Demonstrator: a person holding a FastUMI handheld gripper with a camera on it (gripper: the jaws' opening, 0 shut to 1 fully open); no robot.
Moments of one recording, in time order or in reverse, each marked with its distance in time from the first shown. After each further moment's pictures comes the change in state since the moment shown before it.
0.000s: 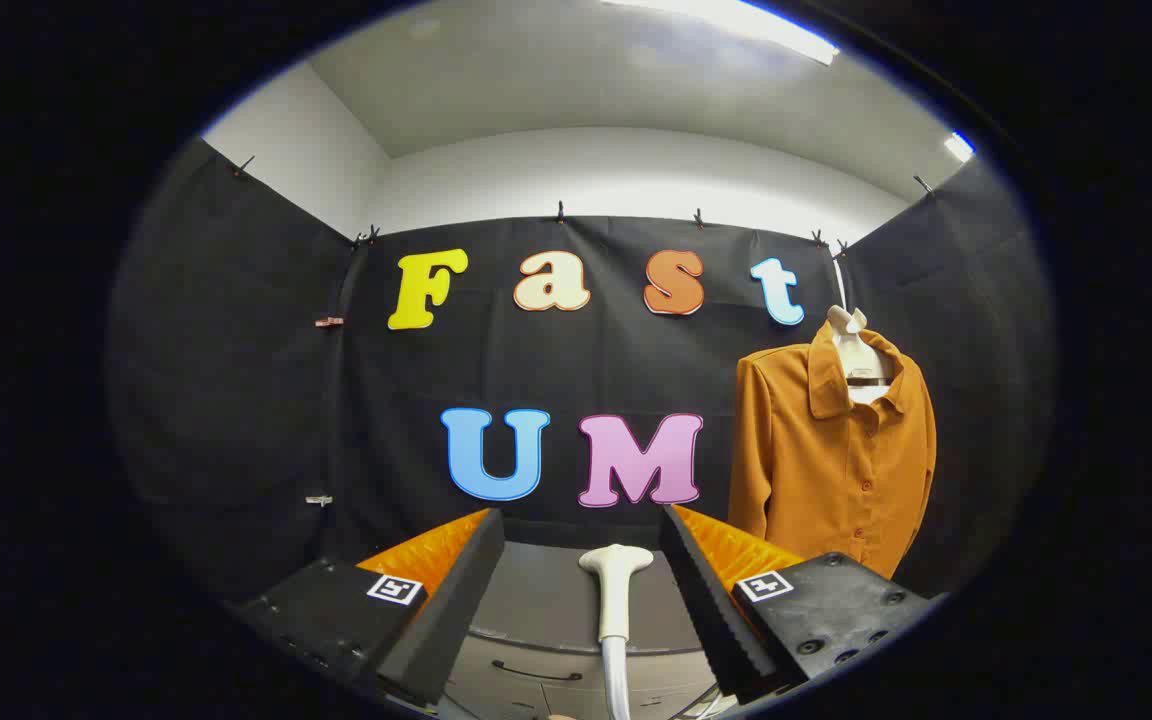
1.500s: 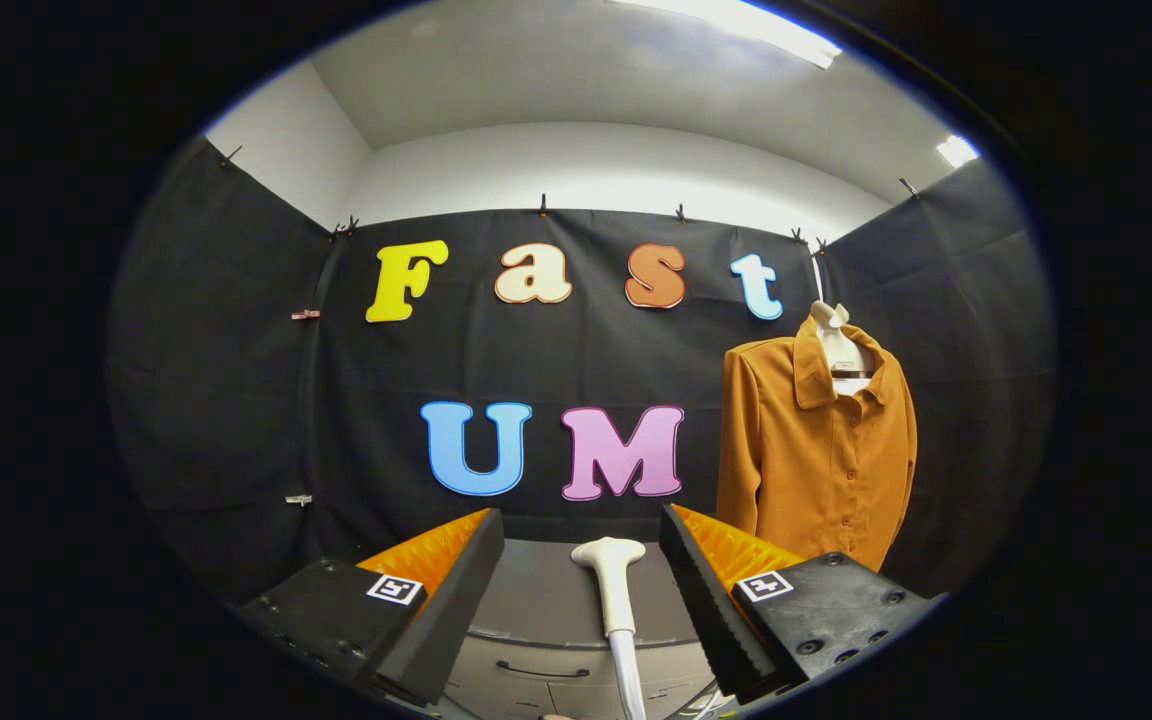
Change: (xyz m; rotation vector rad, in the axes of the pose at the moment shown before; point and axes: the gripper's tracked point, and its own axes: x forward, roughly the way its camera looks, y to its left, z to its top) arm 0.005 0.017 -0.011 0.000 0.022 -0.093
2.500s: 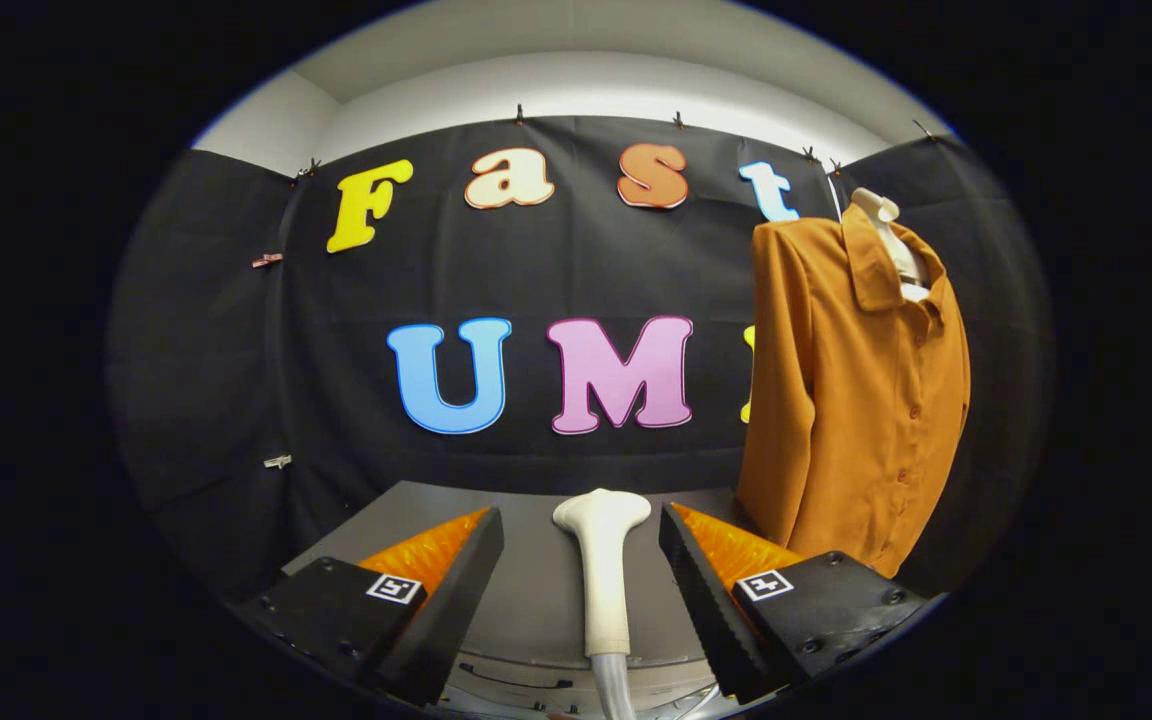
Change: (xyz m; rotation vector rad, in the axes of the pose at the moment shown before) arm 0.139 -0.034 -0.117 0.043 0.295 0.019
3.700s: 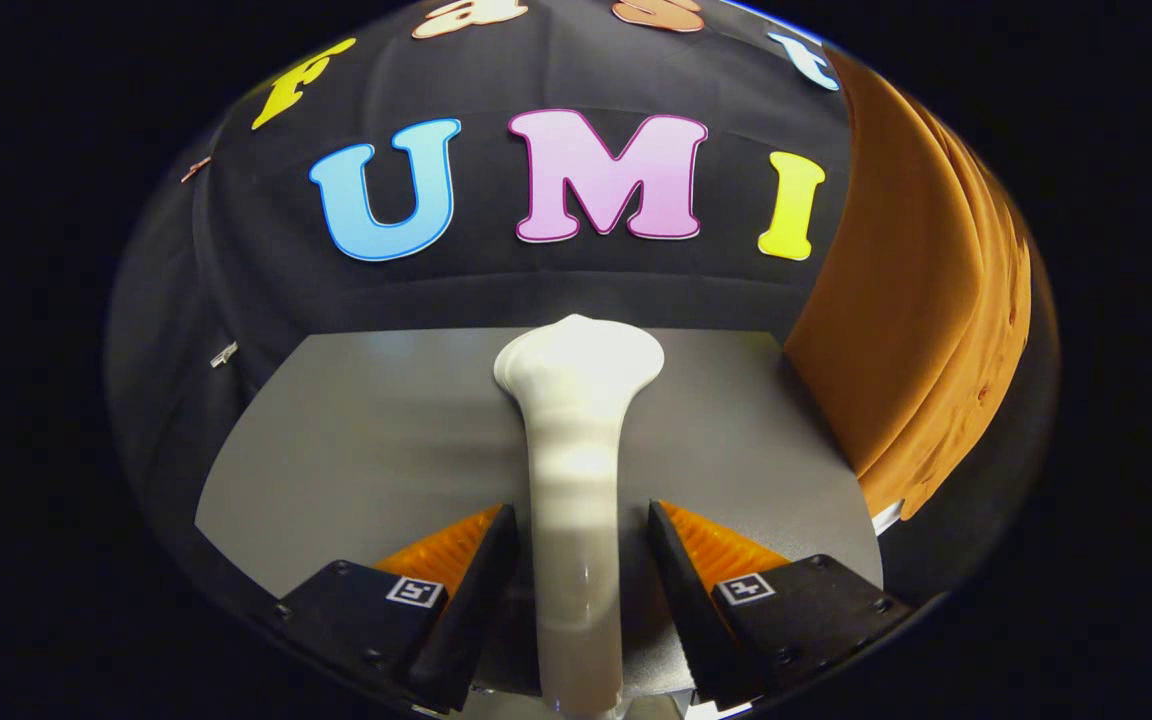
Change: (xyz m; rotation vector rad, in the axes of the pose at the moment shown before) arm 0.089 -0.020 -0.130 -0.027 0.535 -0.068
